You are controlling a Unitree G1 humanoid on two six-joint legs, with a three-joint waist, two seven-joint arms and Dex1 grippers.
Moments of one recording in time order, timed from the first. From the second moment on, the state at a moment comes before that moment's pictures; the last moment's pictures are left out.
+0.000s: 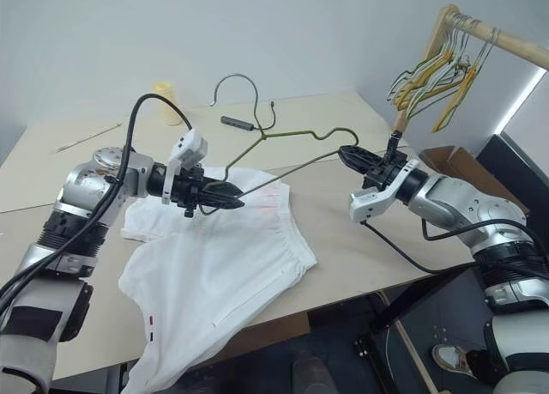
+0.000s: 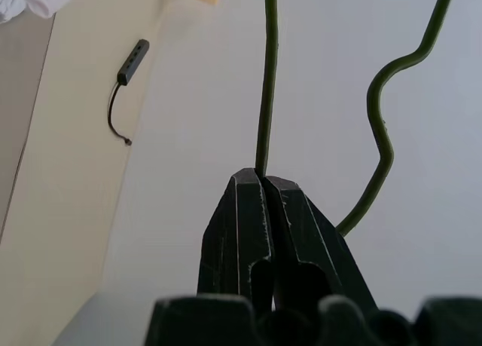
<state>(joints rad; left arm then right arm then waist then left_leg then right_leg) -0.90 0.66 -0.25 0.29 -0.35 0.66 -1.35 -0.70 -0.92 0.27 0.38 -0.83 -0.78 -0.06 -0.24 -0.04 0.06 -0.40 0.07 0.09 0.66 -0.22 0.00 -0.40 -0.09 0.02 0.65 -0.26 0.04</state>
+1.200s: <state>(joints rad) -0.75 0.74 -0.29 0.07 -0.07 0.42 -1.22 -1.00 -0.89 0.58 -0.02 0.19 0.68 1.15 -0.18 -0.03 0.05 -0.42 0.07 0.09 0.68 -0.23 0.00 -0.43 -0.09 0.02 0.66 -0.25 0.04</state>
